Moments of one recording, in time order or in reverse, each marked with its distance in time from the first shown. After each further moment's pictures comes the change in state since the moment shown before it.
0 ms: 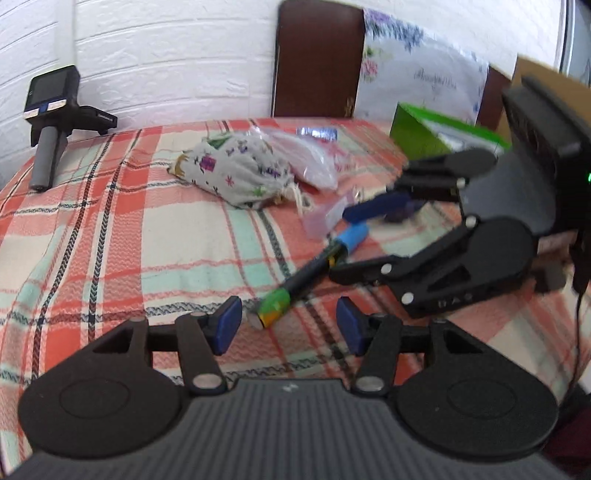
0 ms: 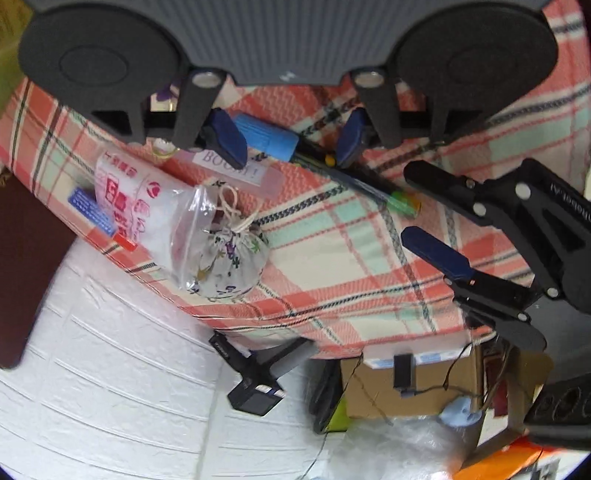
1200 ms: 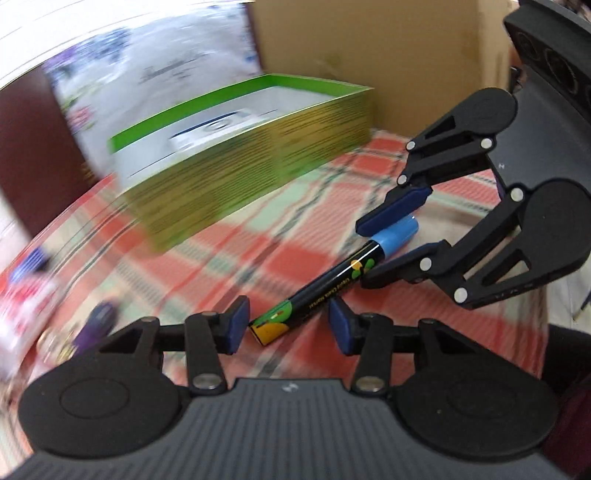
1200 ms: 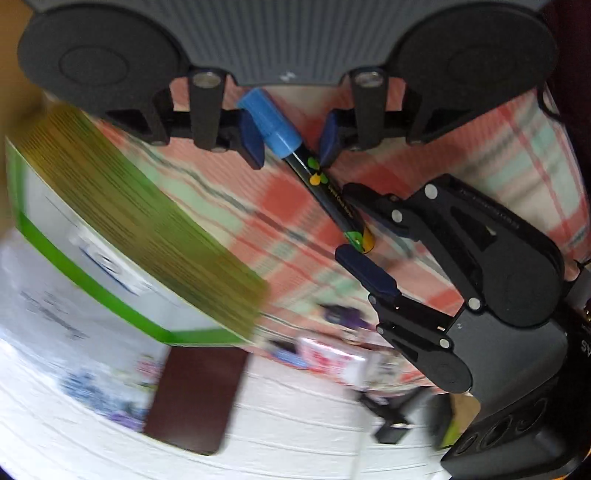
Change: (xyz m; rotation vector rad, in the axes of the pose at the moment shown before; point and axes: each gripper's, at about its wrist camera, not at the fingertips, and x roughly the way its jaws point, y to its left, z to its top) left arm 0.068 -0.229 0.030 0.593 -0.022 -0.328; right arm -0.172 -0.022 -0.166 0.260 0.108 -0.350
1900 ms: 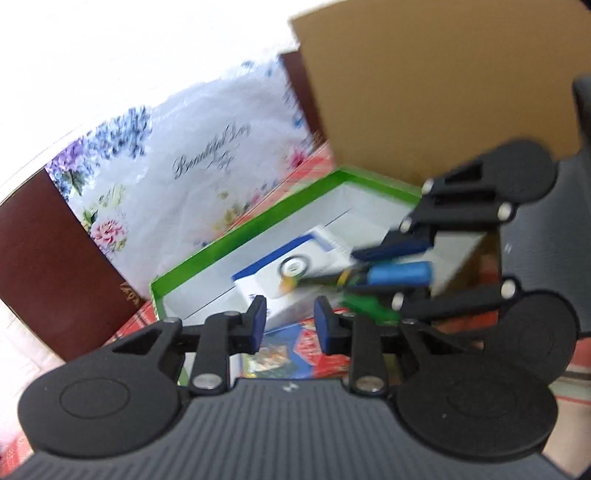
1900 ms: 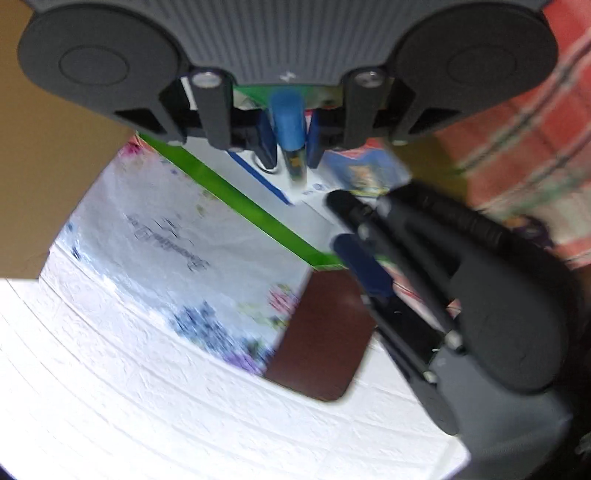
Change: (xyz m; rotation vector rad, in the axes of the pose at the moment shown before) left arm 0.053 0.063 0.128 0.055 -0.075 0.195; right arm 0.052 -0.092 0.070 -0.017 -0.169 -0.380
